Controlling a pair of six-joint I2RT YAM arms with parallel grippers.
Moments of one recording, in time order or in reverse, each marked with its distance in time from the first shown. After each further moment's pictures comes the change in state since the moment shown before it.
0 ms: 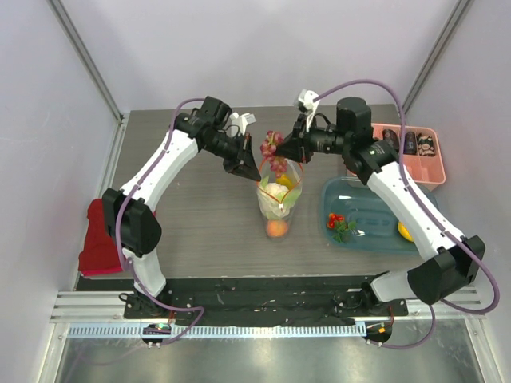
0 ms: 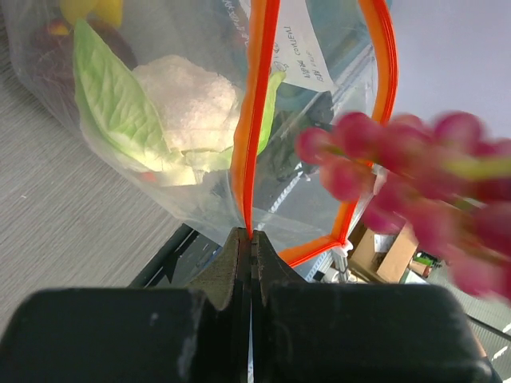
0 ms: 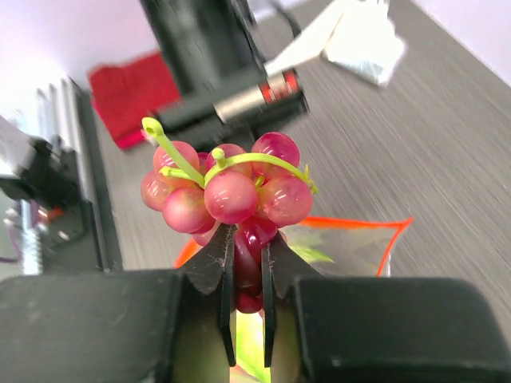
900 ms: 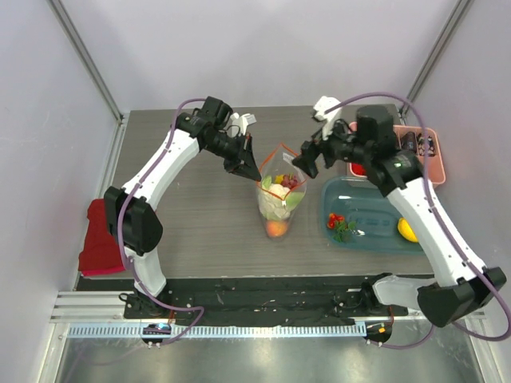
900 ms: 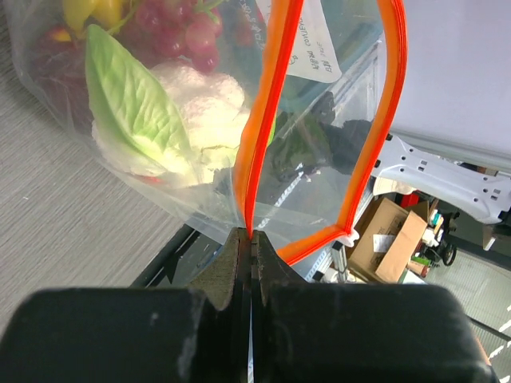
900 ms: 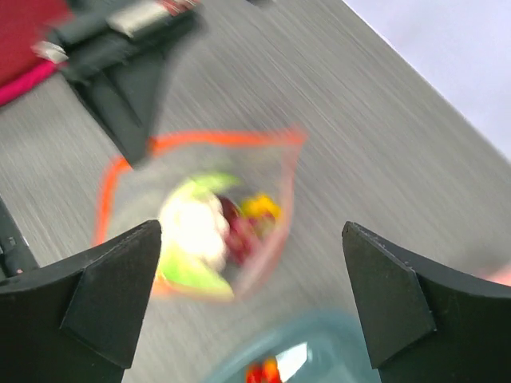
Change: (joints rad) left arm 0.000 0.016 0.007 0.000 0.000 -0.001; right arm -0.010 -0.131 -0.025 -0.214 0.299 -0.235
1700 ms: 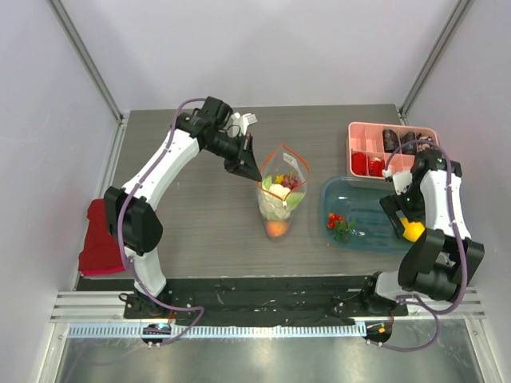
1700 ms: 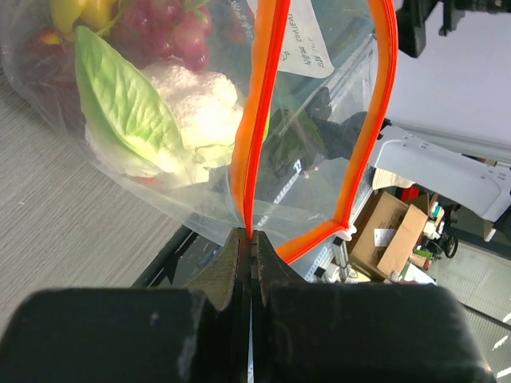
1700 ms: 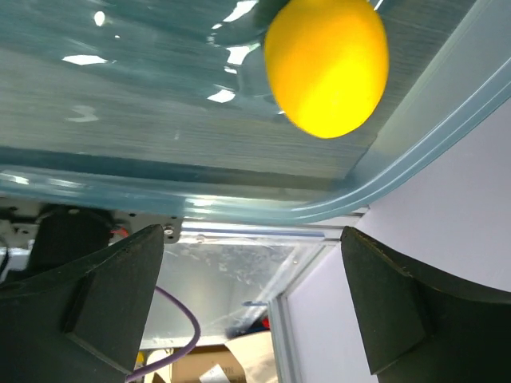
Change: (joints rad) left arm 0.000 0.000 -0.001 0.003 0.023 0.019; right arm -0.763 0.115 -0.247 -0.727 0.598 -0.364
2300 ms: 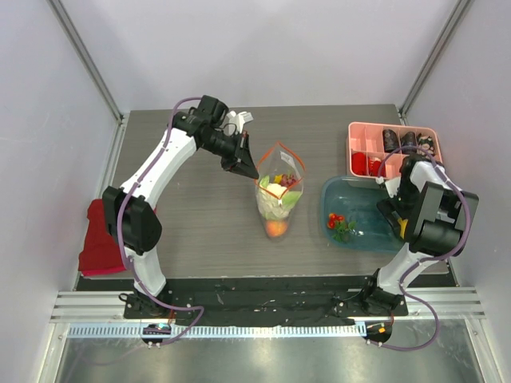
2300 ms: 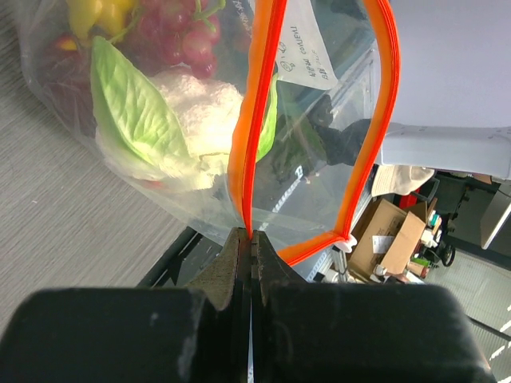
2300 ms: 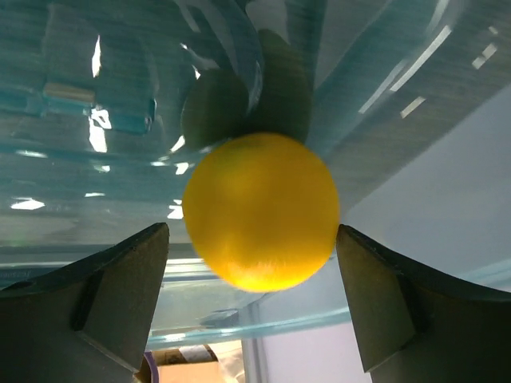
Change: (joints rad) left arm 0.024 0.000 0.000 0.001 0.000 0.003; right arm 0.000 0.349 -0.038 0.270 0.125 -0.024
